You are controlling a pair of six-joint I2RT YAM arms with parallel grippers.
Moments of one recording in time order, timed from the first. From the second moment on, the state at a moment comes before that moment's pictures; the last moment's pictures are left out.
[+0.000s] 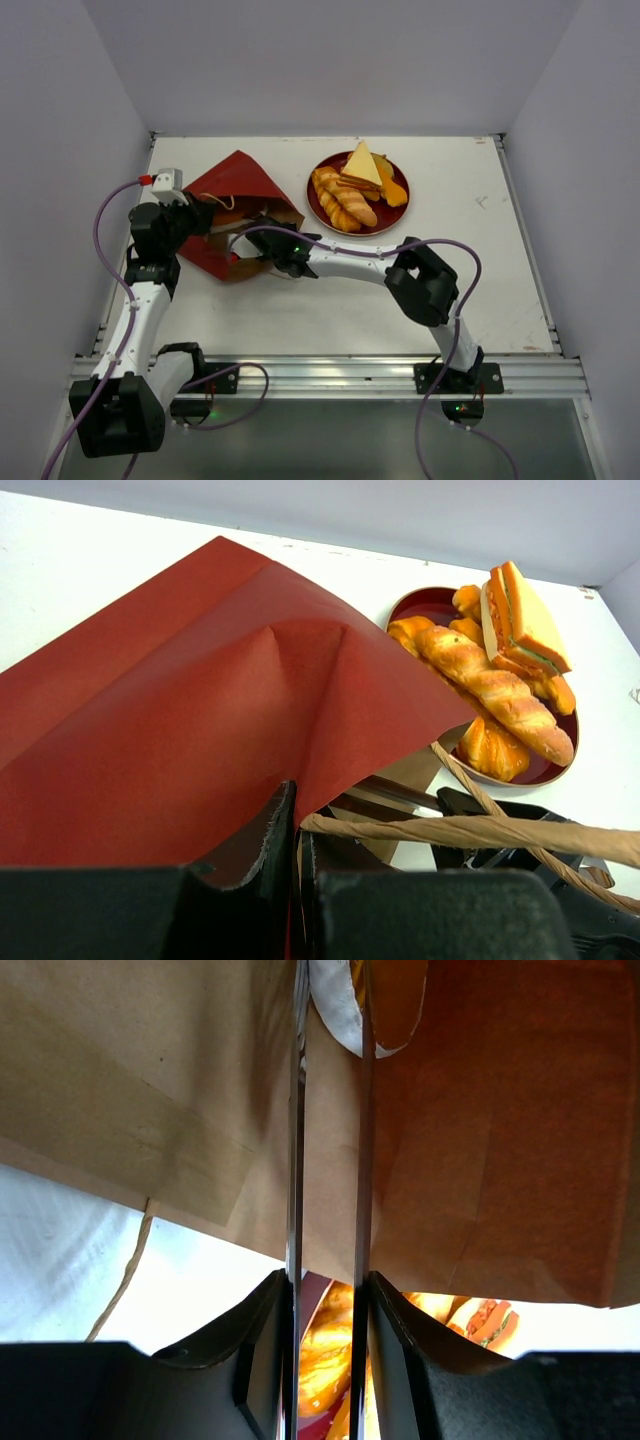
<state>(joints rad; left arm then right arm) 0.10 0.95 0.63 0.10 0.37 -0.28 1.07 2.10 1.57 -0.24 0.53 -0.87</state>
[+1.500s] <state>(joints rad) 0.10 0.95 0.63 0.10 0.38 -0.28 1.06 1.99 1.52 -0.34 0.45 -0.80</state>
